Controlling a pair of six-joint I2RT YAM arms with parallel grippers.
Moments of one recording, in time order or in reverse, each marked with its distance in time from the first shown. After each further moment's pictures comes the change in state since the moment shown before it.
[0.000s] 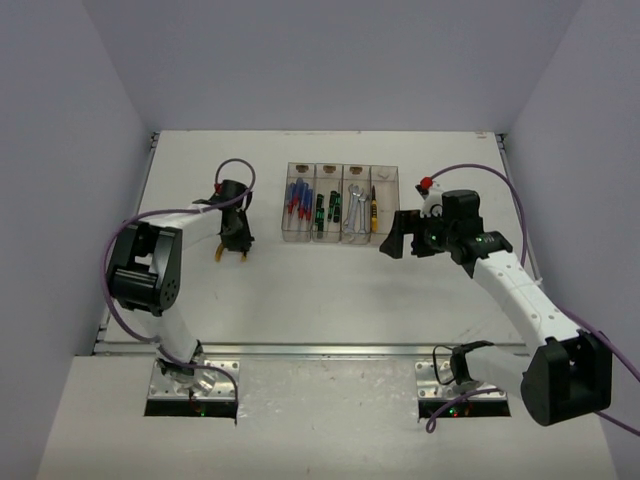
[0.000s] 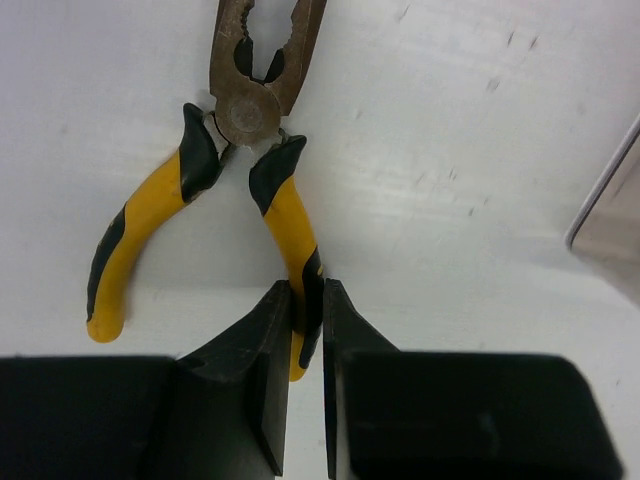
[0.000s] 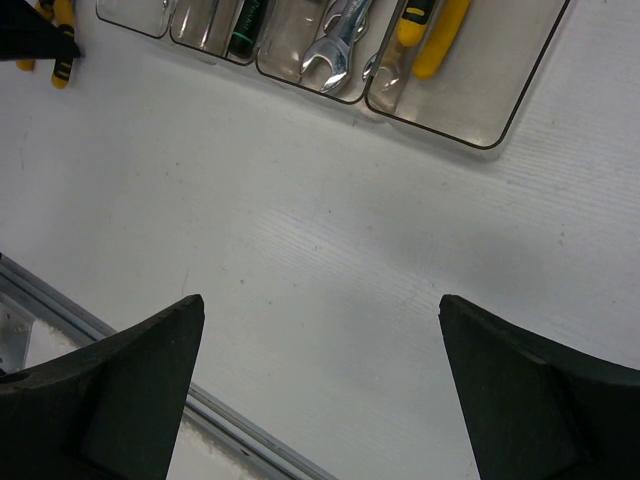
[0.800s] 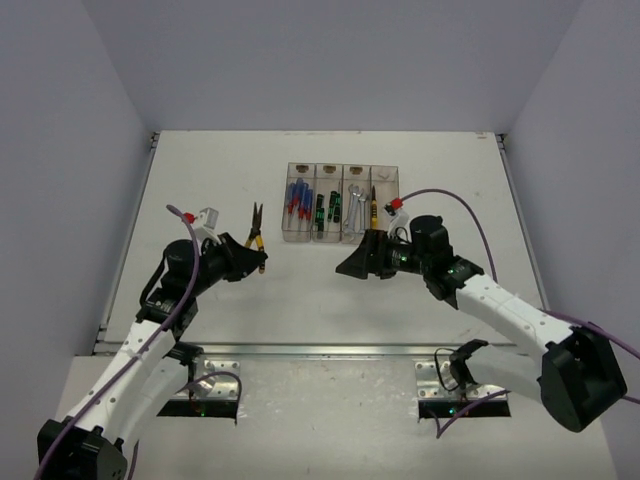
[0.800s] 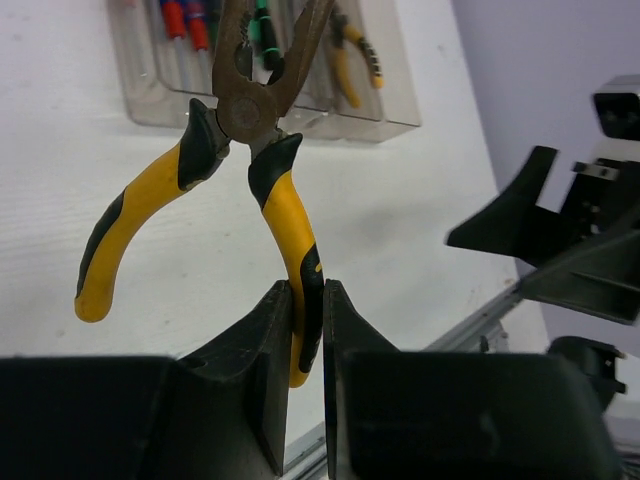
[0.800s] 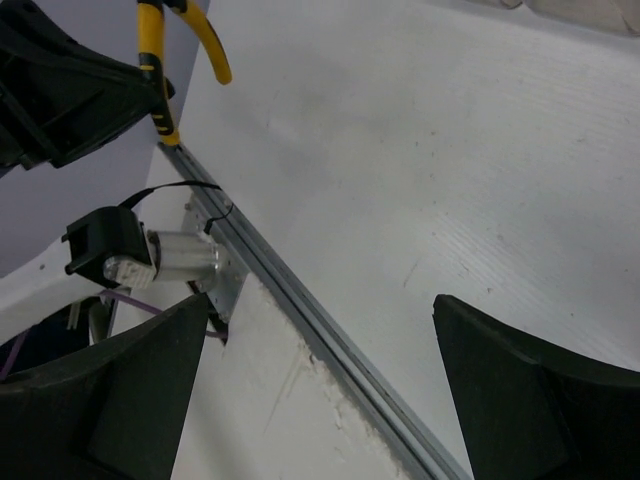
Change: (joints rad) left arm -0.053 -1.149 -0.662 0.340 0.456 -0.250; right arm 0.295 -0.042 -0.235 0.476 -0.169 0.473
